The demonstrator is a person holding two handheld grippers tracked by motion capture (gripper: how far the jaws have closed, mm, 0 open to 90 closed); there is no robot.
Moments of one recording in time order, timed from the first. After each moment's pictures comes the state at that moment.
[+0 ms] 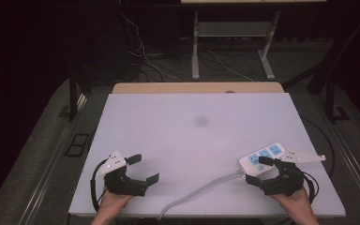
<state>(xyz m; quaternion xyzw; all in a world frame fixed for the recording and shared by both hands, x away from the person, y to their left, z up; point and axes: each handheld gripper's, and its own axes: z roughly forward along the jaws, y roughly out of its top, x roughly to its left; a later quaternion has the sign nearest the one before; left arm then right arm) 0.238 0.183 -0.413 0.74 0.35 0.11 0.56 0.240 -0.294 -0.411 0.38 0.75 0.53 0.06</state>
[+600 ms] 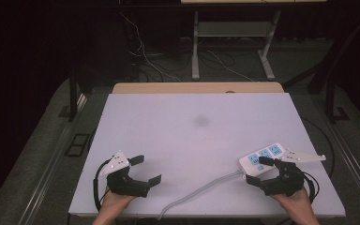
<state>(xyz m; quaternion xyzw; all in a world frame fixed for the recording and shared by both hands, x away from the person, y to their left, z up) 0.239 0.179 -0.415 0.75 0.34 0.10 0.56 0.240 -0.295 -0.411 0.38 0.76 0.53 0.06</state>
